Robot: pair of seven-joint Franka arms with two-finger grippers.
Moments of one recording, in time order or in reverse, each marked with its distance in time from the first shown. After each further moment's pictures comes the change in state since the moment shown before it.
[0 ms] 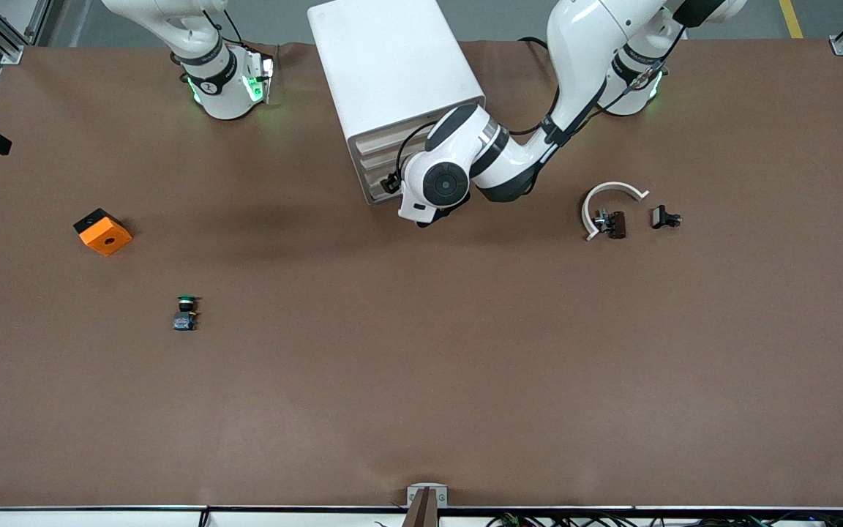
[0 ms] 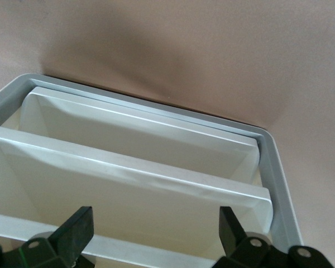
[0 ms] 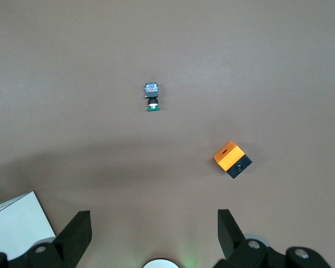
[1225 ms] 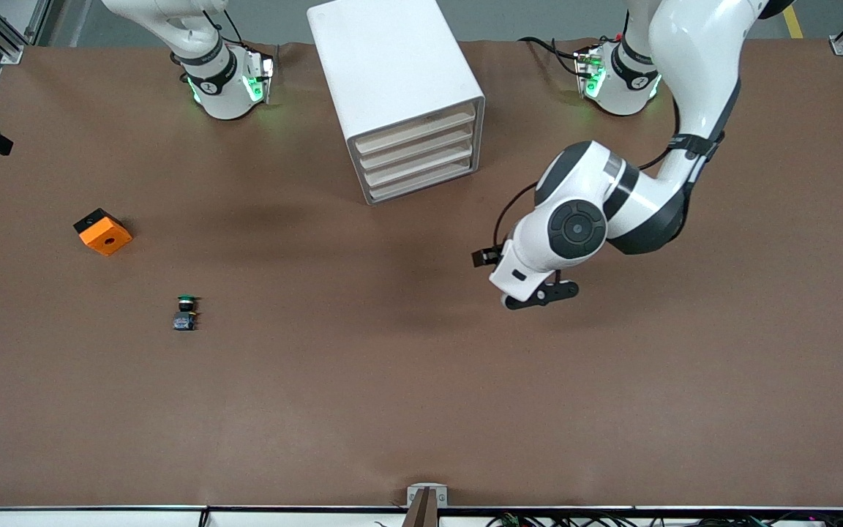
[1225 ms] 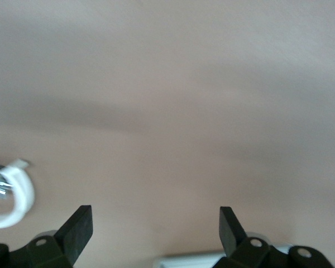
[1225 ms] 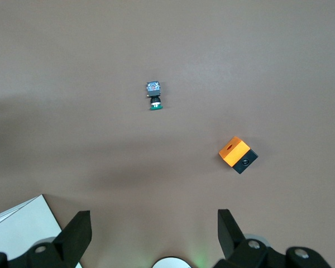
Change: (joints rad) left arm 0.295 -0.084 0.040 0.188 0.467 -0.202 0.507; right arm 0.000 0.000 0.000 0.000 0.019 -0.007 0.053
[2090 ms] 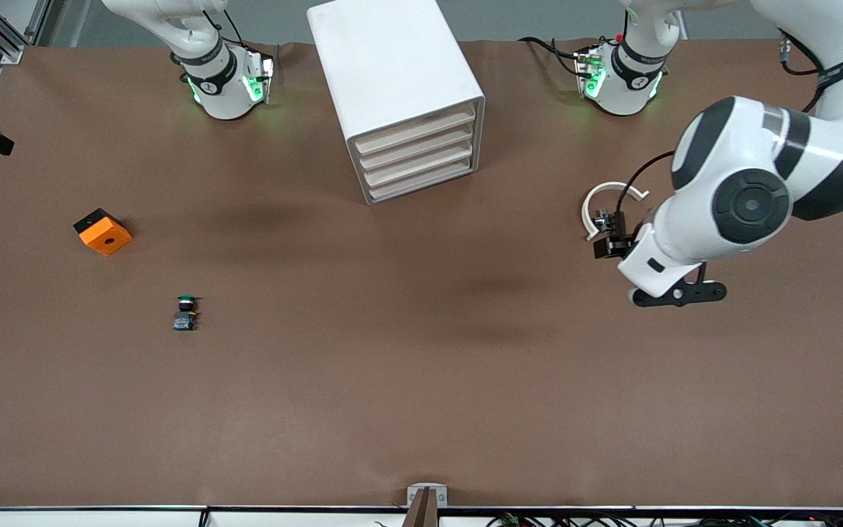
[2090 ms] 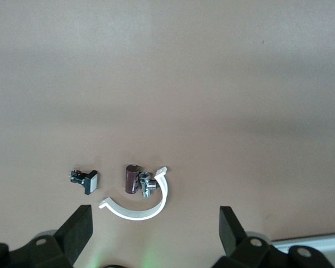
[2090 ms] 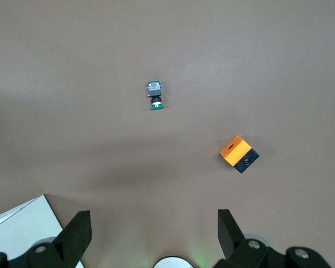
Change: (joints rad) left arm 0.249 -0.185 -0.002 0.007 0.055 -0.242 0.356; right arm 0.000 0.000 0.000 0.000 0.002 -0.001 -0.008
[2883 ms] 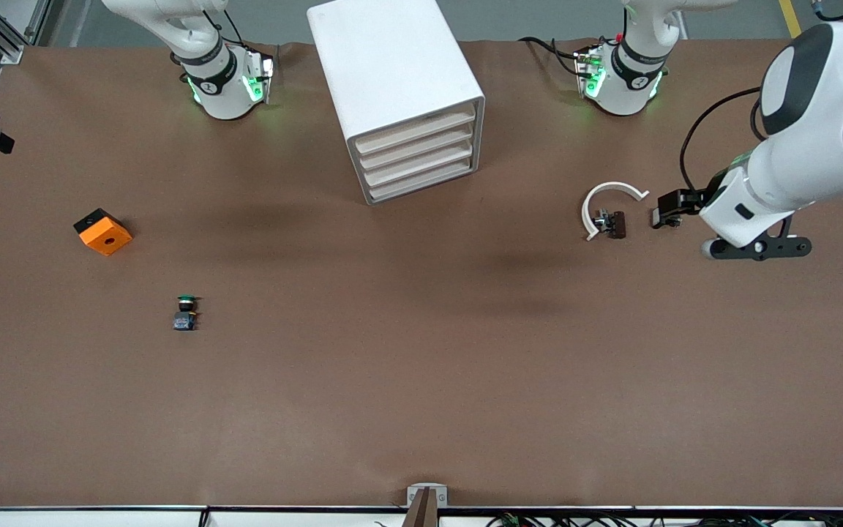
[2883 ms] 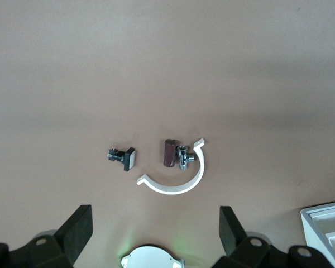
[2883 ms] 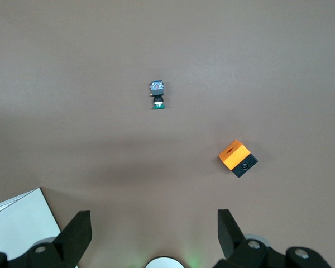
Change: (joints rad) left arm -0.068 -0.277 0.248 -0.222 -0.085 -0.017 0.209; right arm 0.000 0.000 0.000 0.000 0.000 0.000 -0.050
